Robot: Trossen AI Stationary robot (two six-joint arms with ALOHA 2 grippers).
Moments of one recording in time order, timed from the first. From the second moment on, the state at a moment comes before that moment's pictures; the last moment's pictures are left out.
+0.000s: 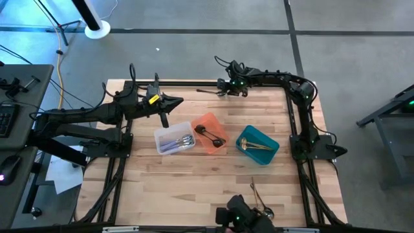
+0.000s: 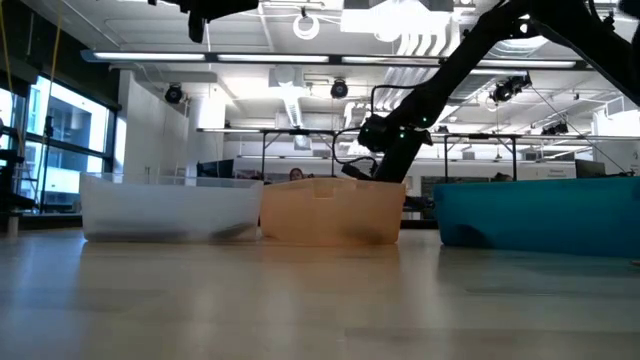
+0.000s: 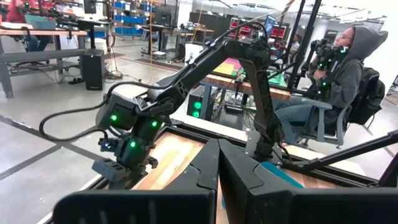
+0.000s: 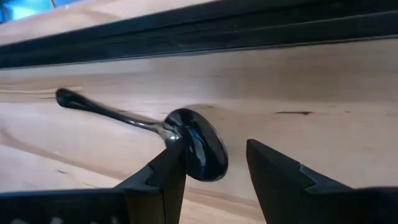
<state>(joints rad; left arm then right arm) 0.17 0.89 0.74 0.12 -0.16 -0.15 -0.75 2.11 1.43 -0.39 -0.22 0.93</state>
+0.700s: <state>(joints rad) 0.17 0.89 0.74 0.12 -0.16 -0.15 -0.75 2.12 1.43 -0.36 -0.24 0.94</state>
